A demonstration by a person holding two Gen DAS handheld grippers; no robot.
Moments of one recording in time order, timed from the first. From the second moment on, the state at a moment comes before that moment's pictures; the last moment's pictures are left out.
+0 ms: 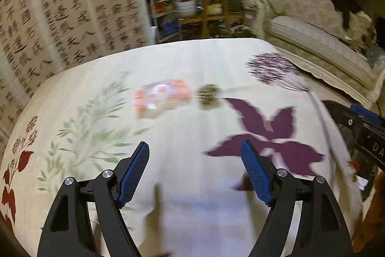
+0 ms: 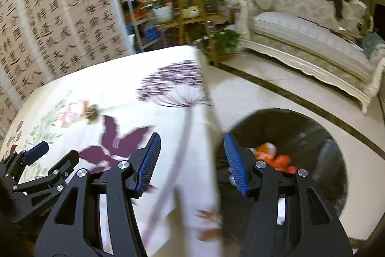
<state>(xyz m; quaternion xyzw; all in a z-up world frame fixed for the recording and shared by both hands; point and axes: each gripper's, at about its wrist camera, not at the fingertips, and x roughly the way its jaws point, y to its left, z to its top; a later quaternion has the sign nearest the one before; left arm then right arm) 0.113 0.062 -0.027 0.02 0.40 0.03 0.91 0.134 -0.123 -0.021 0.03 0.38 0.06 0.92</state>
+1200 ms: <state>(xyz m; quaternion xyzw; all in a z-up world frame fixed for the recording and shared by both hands) 0.150 0.154 -0.029 -0.01 0.40 0.07 0.91 0.204 -0.003 -0.040 -0.01 0.43 0.13 0.89</state>
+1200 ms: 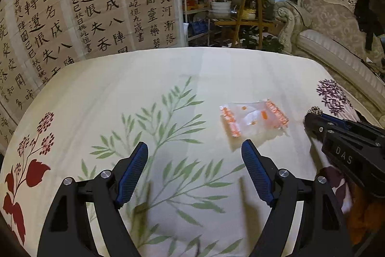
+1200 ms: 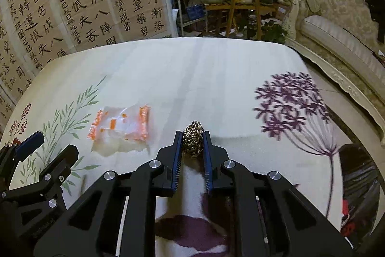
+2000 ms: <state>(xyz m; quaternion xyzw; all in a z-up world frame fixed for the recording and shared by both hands) 0.206 0.103 -0.039 0.02 0.43 0.05 0.90 0.213 -0.051 -0.041 0.00 0.42 0.11 0.90</state>
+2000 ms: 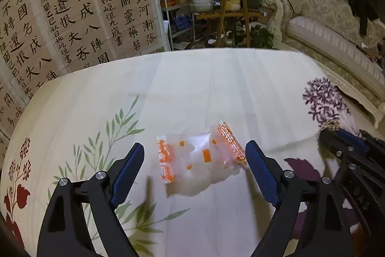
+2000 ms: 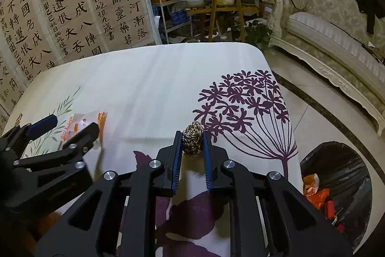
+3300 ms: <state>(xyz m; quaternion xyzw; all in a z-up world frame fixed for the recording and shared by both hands) 0.145 0.102 -0.021 0.00 0.40 0.01 0.91 0.161 -0.063 -0.033 0.01 0.41 0.11 0.90</state>
